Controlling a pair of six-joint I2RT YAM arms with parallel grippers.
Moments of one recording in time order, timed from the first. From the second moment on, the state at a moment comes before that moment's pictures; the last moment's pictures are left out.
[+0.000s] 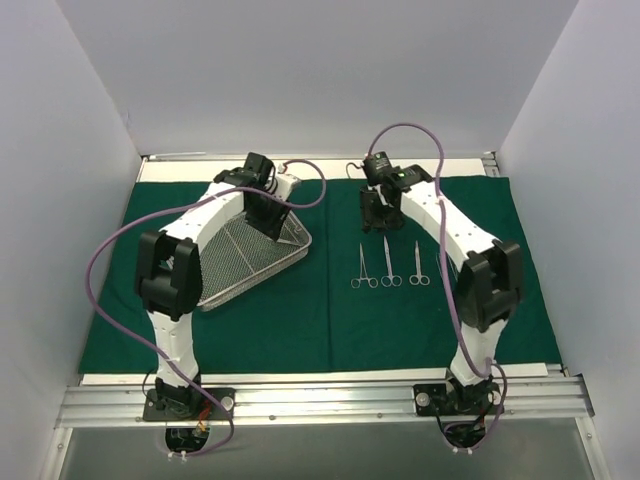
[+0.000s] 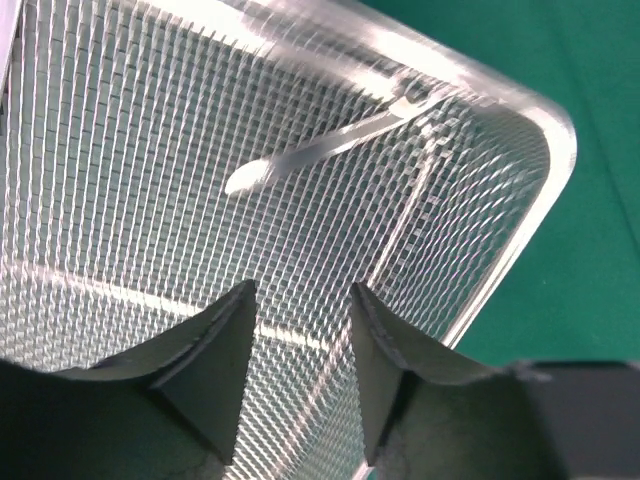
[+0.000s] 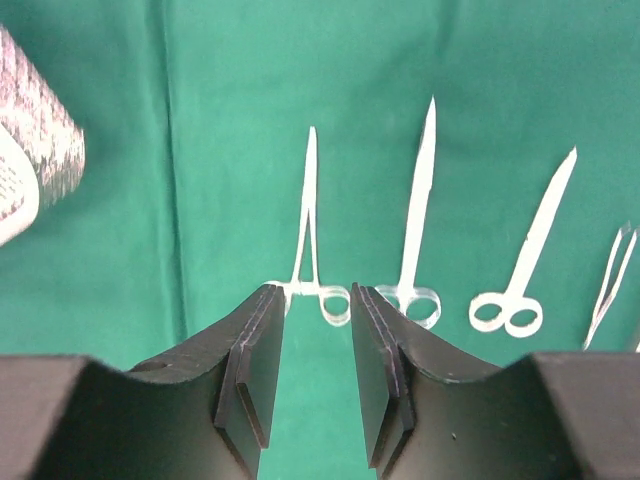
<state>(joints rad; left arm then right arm) -0.35 1.99 1.69 -0.87 0.16 0.18 0.45 1.91 1.70 -0.93 0.12 0.36</state>
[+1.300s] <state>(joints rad) -0.38 2.24 1.81 -0.78 0.20 0.51 0.24 1.63 1.38 -0.85 -0.03 0.33</state>
